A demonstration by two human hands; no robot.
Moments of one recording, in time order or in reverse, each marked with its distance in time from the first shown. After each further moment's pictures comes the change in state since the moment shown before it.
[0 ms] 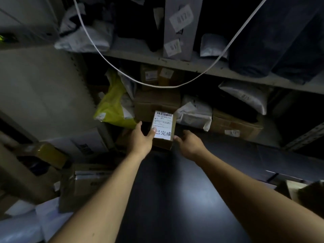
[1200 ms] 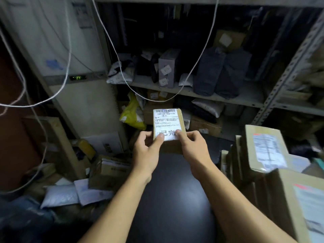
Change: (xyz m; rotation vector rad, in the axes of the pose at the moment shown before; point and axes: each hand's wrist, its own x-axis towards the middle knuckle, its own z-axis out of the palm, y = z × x) left_hand -0.391 0.134 -0.103 -0.534 0.106 0.184; right_hand -0.380 -0.013 -0.112 0.668 0.243 -0.172
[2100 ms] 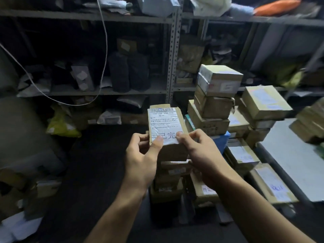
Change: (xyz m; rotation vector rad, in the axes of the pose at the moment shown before) left_hand -0.275 0.089 0.109 -0.141 -0.414 0.106; right_hand -0.230 -0.026 -0.270 0.018 0.242 0.061
